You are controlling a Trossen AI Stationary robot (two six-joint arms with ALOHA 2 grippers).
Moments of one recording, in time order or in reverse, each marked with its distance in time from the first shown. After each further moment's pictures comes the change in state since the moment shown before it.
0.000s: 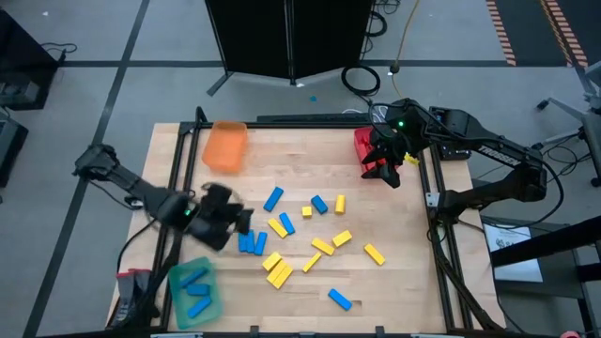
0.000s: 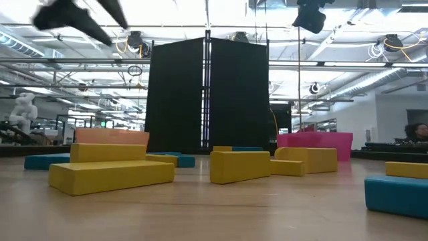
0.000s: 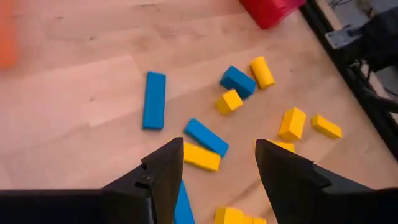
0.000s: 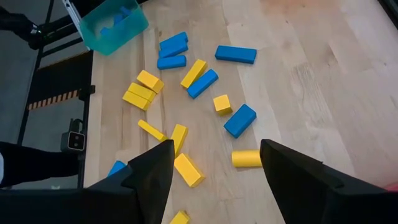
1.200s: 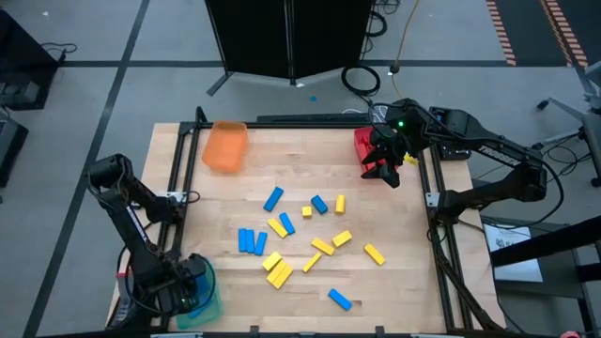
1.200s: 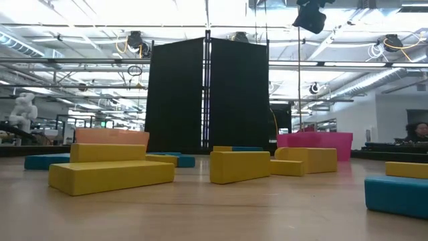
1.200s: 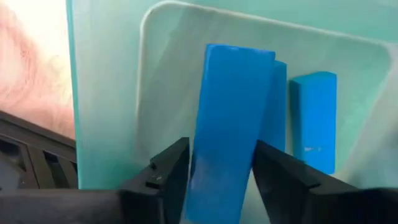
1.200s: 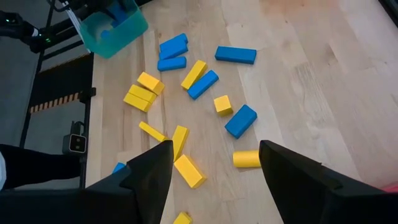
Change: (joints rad) left arm -0.628 0.243 -0.202 0.064 0.730 -0.106; right arm 0.000 0.000 0.000 0.002 -0.002 0.019
